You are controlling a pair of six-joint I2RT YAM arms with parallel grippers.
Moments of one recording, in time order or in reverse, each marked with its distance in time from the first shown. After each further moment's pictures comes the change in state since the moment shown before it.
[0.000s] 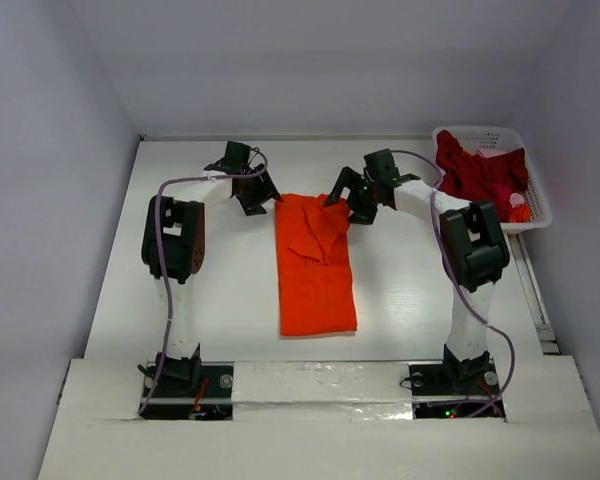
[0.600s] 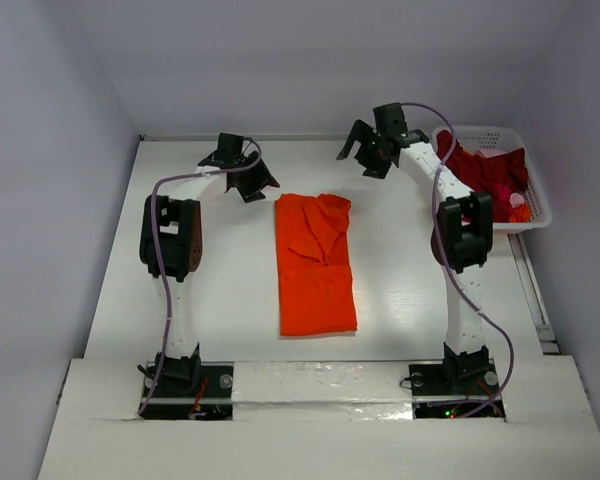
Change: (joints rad) left arm 0.033 0.011 0.048 0.076 0.017 -0.031; right arm -0.073 0.212 0.611 -0.290 0.195 -0.085
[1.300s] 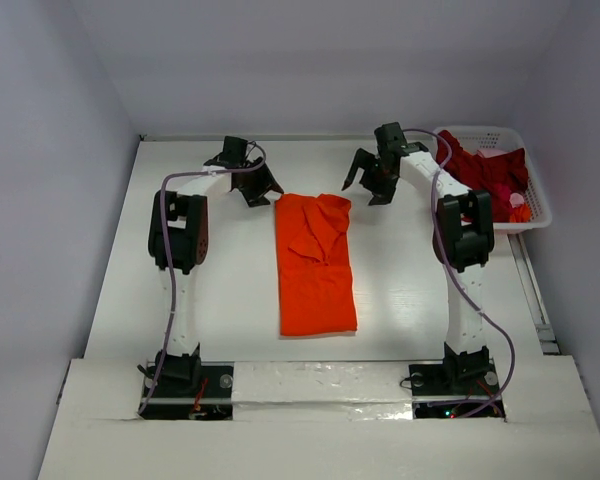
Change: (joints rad) left arm 0.000 0.103 0.078 -0.038 0.063 0.009; right arm -0.030 0.018 -0.142 -0.126 -0.044 -0.043
